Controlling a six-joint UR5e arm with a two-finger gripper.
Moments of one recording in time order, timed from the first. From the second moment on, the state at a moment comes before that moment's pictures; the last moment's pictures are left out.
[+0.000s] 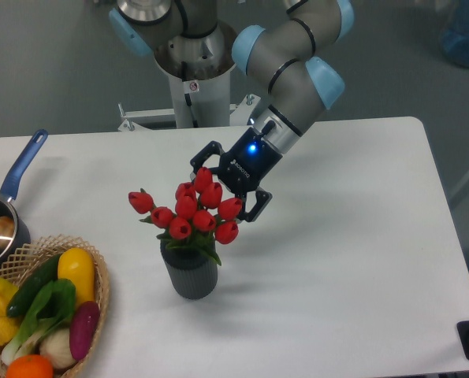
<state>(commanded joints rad) 2.67 -1.74 -2.01 -0.96 0.54 1.47</state>
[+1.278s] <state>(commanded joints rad) 2.66 -1.78 -1.97 -0.96 0.54 1.46</state>
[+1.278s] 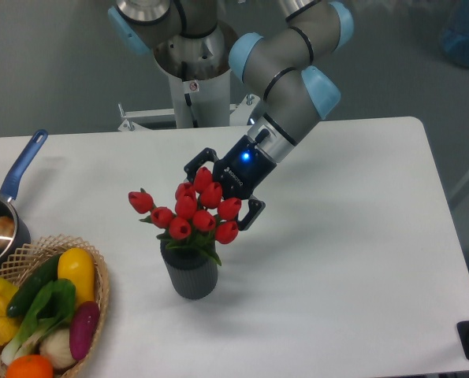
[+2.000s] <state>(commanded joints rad) 2.64 -1.83 -1.95 -0.94 0.46 1.47</state>
